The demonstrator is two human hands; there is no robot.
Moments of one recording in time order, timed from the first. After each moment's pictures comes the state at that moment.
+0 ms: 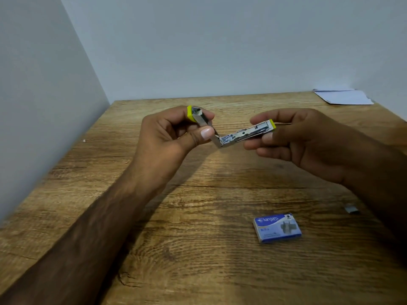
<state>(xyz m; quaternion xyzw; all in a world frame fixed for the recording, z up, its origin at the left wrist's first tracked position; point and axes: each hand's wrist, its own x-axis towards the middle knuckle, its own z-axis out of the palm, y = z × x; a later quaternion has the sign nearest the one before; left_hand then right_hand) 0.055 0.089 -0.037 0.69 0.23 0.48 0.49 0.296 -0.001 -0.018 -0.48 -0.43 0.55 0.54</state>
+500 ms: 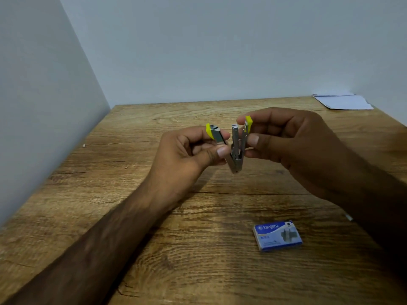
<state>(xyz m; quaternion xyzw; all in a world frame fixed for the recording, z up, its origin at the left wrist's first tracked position) 0.071 0.072 -0.047 0.67 0.23 0.44 0.56 0.268 -0.007 -0.025 -0.45 -0.55 0.39 0.59</state>
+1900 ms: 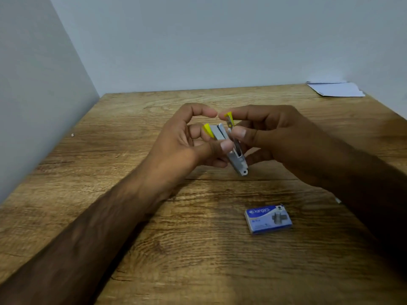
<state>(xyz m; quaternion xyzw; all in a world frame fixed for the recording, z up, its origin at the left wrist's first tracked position) 0.074 0.059 -0.037 0.67 0.24 0.37 0.60 0.264 -0.010 -0.023 -0.51 -0.56 0.42 0.50</state>
